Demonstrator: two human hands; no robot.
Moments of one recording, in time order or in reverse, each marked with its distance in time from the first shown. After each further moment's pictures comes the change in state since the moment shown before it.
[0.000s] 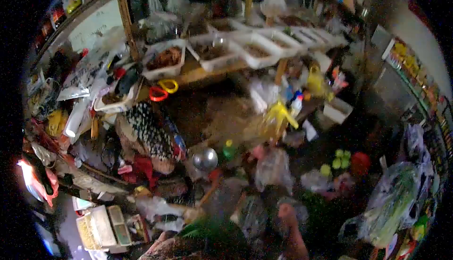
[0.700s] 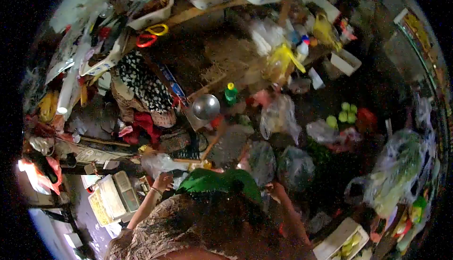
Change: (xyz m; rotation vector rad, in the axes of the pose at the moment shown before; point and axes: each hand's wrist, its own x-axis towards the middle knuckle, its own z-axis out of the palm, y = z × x) left_hand 0.054 0.045 -0.051 -0.134 0.051 -0.435; right_hand -0.112 -0.074 0.074 0.130 -0.309 0.760
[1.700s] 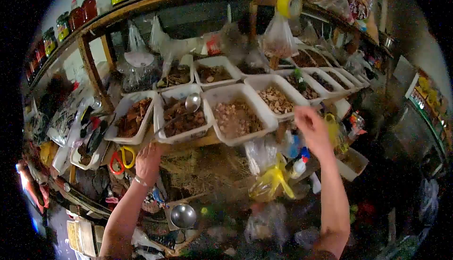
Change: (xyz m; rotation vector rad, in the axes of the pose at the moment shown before) left_hand 0.069 0.609 0.111 1.437 1.312 1.008; right_hand 0.033 -0.744 -0.266 -0.261 0.294 -1.440
